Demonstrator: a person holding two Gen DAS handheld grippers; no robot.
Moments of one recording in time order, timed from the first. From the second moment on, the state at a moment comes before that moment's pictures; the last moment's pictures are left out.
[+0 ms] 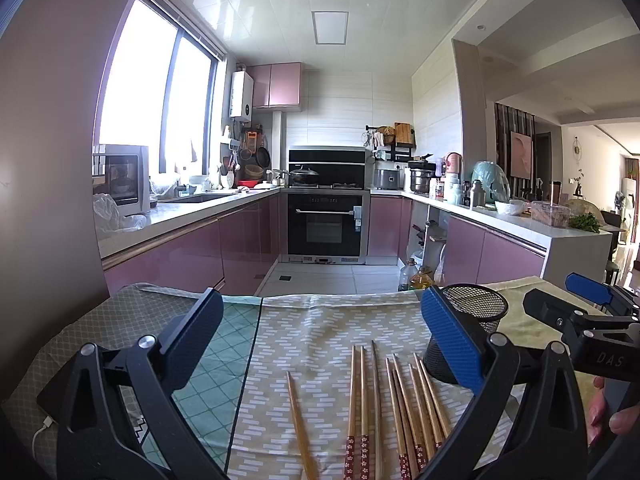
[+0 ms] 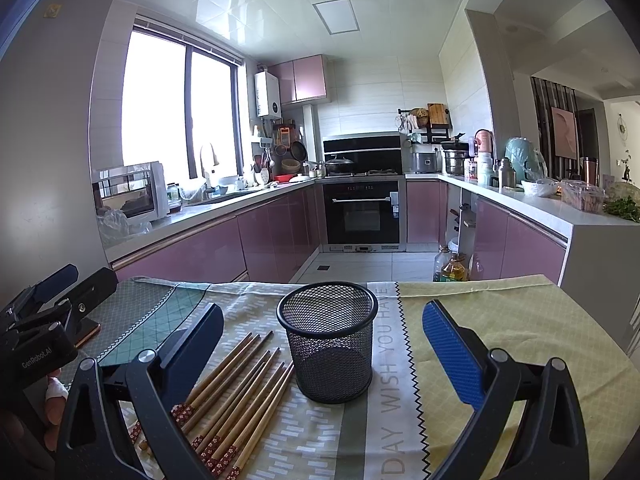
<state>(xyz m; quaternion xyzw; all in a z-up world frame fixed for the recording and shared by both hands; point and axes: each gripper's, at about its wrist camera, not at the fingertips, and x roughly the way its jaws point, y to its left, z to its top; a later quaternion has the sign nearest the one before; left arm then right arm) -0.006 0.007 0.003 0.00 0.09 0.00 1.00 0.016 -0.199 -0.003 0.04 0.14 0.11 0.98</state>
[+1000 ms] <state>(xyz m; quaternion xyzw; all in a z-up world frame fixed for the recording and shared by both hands) -0.005 0.013 -0.006 0.01 0.10 0.01 0.99 0.020 -0.200 -0.005 0.05 0.17 0.12 0.98</state>
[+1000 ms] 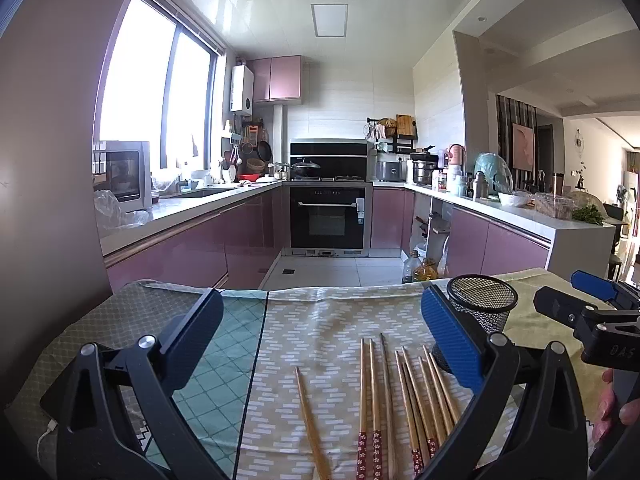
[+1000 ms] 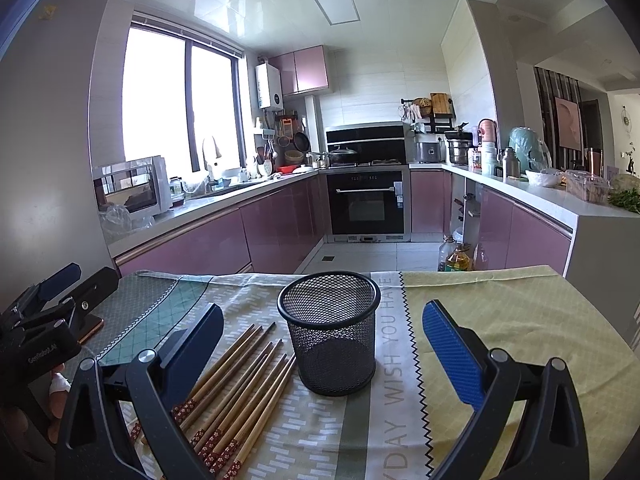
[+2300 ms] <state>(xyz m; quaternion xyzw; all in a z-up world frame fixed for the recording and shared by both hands) 0.096 0.024 -0.105 0.01 0.43 -0.10 0.90 0.087 -0.146 -0.085 0.00 0.45 0.21 0.87</state>
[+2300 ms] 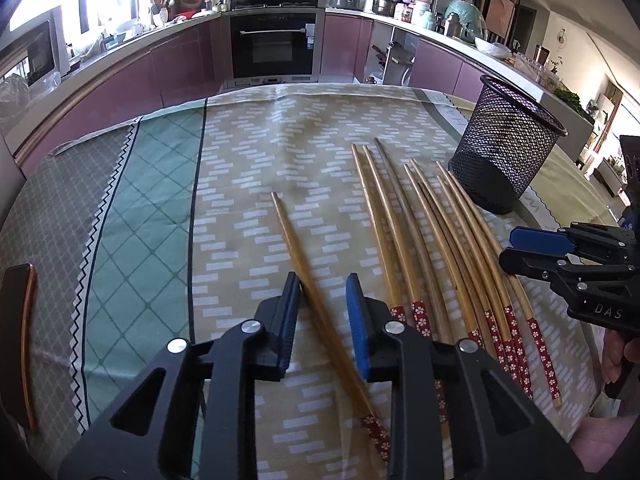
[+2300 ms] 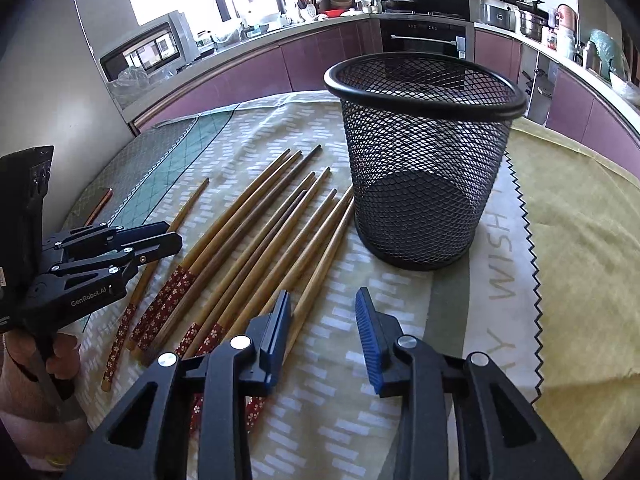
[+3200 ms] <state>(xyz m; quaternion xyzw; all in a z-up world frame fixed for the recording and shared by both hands) 0.089 0.021 -0.097 0.00 0.42 -0.11 0.90 0.095 -0.136 -0.087 -0.01 0.45 0.25 0.86</state>
